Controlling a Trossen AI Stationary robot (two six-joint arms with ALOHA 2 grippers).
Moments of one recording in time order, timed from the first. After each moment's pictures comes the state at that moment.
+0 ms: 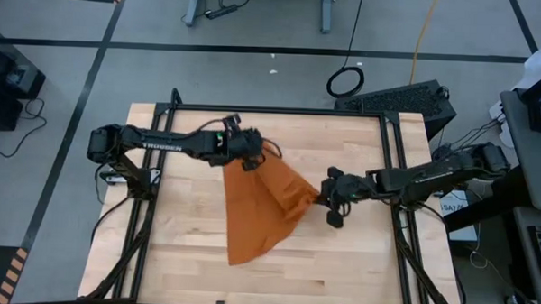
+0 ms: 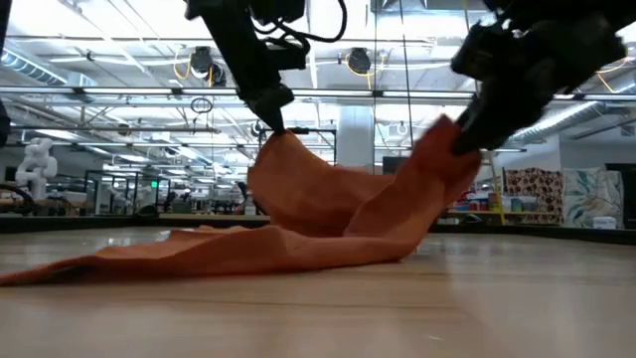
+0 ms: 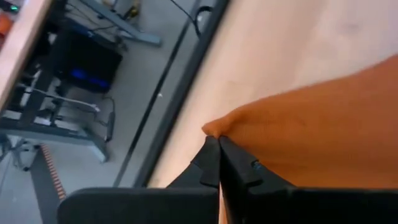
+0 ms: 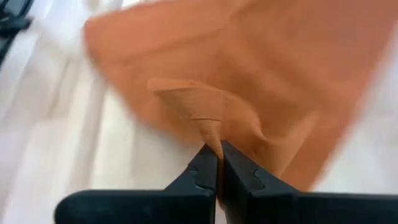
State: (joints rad) left arm 0.16 1.60 1.22 -0.54 -0.67 0.09; right arm 0.16 1.15 0.55 -0.13 0.05 0.30
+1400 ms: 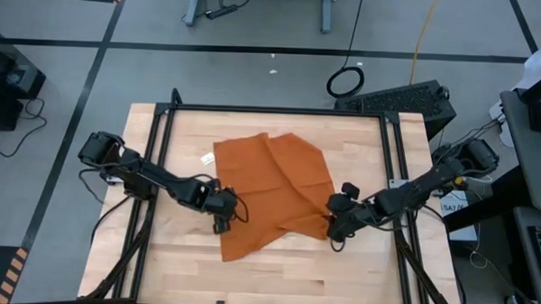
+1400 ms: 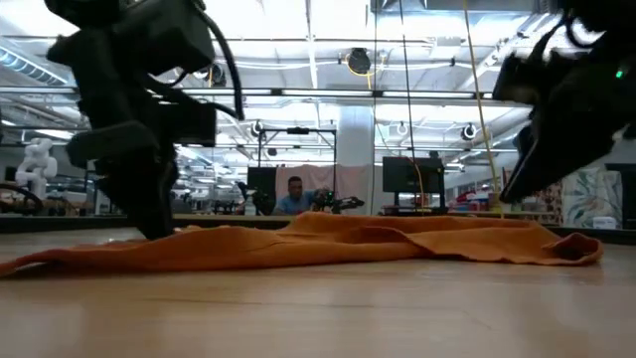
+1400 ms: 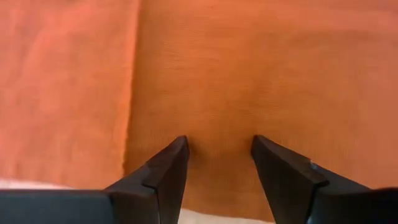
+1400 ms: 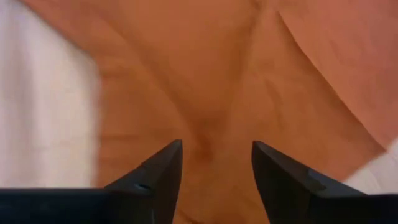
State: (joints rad) left arm -0.27 1.58 0.70 -0.43 -0.16 -0.57; right arm 0.44 1.31 0.55 -0.30 0.45 0.73
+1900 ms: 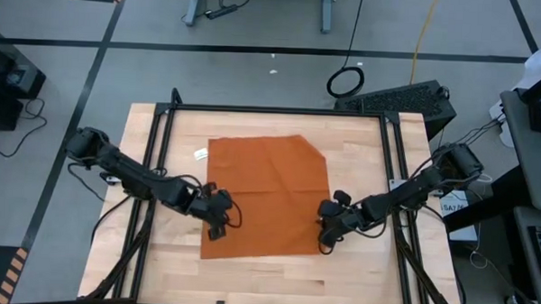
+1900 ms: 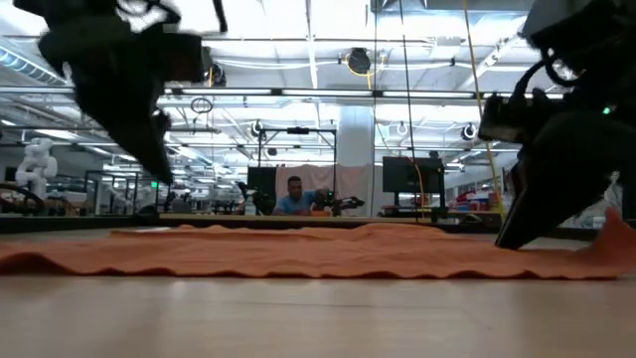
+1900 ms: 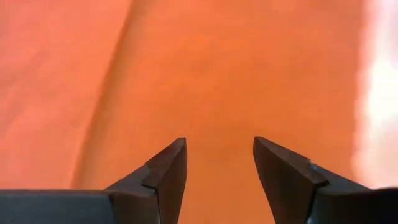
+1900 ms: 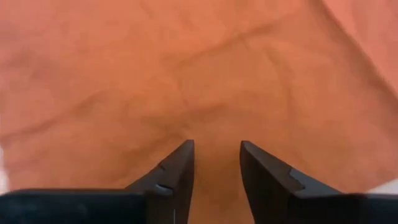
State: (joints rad) left arm -0.38 1.40 0.76 -0.40 -0.21 -0.63; right arm 0.43 1.49 0.55 -0.10 0.36 0.77
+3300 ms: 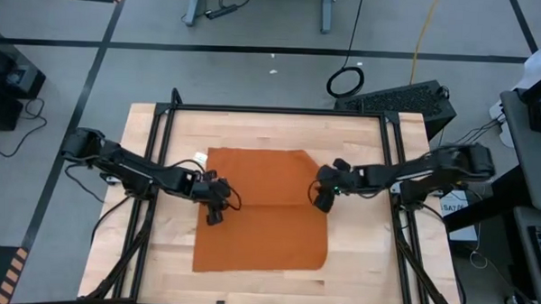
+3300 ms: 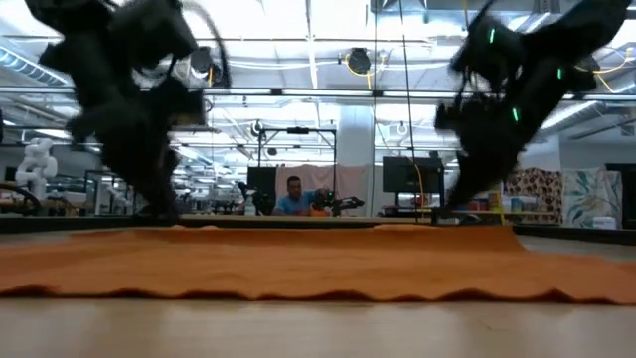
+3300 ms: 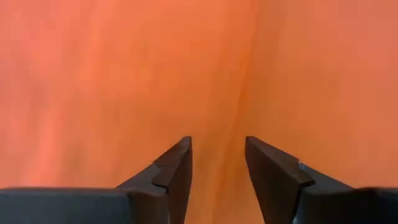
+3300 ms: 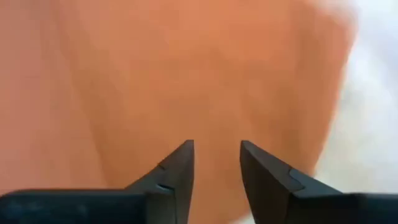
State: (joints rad) left arm -0.17 1.34 0.57 -0.25 -0.13 -0.35; right arm 0.00 1.32 0.56 -0.17 0.25 0.42
